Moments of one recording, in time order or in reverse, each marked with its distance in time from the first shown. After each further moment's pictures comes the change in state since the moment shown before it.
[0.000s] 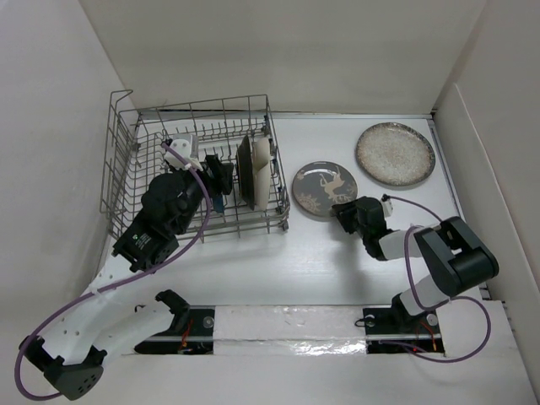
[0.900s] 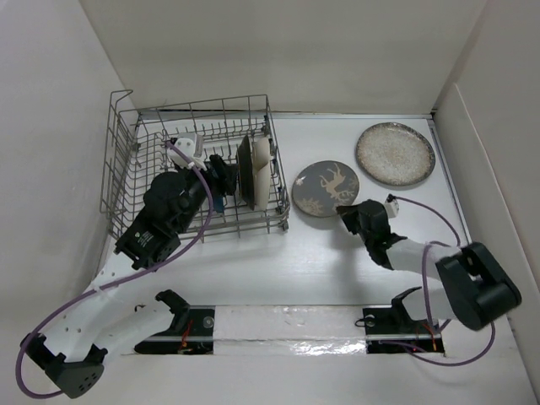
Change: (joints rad) left arm 0.000 0.010 0.000 0.017 0.055 -0.008; right arm 0.065 -0.177 -0.027 -0.074 0.109 0.004
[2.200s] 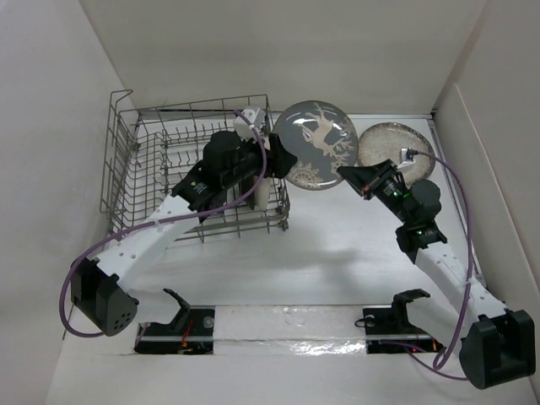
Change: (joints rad) left arm -0.020 0.476 0.214 0.136 0.381 -0.134; right arm -0.228 -0.436 0.220 -0.012 -0.756 -0.064
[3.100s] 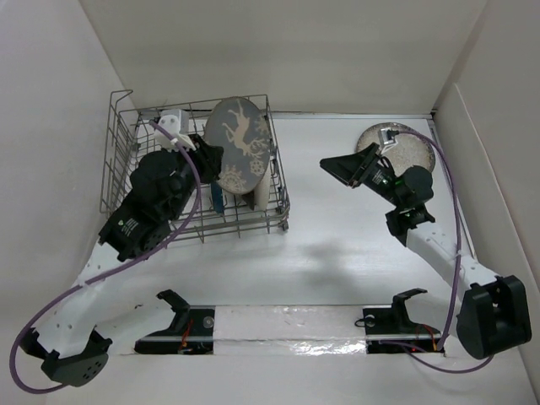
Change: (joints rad) left arm 0.010 -0.370 0.063 -0.326 -0.416 0.035; right arm 0.074 0.209 0.119 0.256 -0.191 -0.031
